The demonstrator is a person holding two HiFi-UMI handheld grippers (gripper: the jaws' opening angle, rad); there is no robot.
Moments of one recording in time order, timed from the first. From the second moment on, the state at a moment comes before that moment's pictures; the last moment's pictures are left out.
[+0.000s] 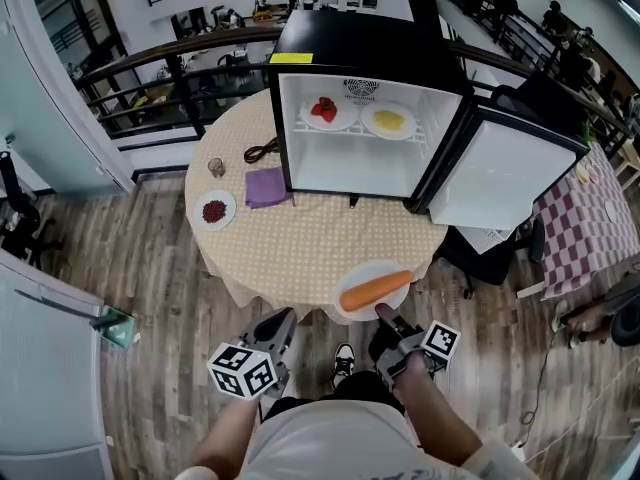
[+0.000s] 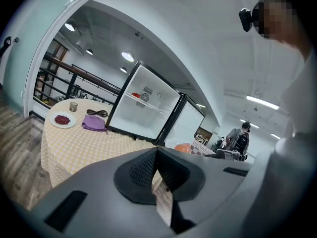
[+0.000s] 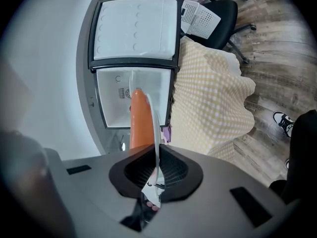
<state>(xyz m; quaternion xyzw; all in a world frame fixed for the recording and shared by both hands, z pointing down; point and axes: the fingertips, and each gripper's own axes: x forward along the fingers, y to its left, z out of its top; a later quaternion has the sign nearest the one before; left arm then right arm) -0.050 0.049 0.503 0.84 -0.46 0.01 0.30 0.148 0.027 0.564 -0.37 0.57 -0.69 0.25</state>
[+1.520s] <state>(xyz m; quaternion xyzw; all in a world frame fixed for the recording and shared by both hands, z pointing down) -0.074 -0.157 0.513 0.89 -0.35 0.06 0.28 0.113 -0.145 0.580 -0.45 0.50 -0.67 0.31</state>
